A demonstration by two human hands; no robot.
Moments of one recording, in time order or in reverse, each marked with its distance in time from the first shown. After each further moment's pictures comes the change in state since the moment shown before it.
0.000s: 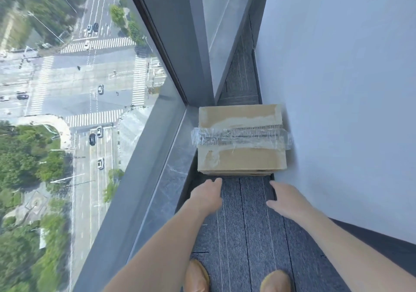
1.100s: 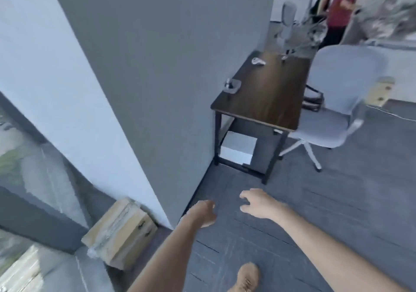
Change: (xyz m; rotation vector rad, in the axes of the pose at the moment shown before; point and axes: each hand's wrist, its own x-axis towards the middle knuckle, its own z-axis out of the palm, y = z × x) left_hand -0.557 0.298 0.026 0.568 -0.013 0.772; right_hand -0.725 0.098 0.072 0.601 0.573 0.429
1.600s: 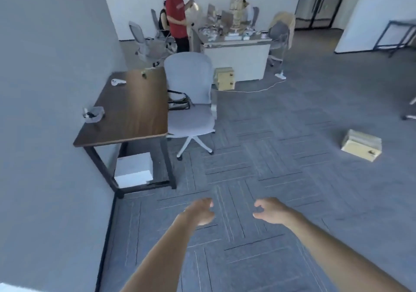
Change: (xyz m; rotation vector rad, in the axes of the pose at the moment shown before) left_hand -0.053 0.338 0.135 0.310 -0.264 0.469; right_hand -0.294 0.311 0.030 0.400 0.198 0.617
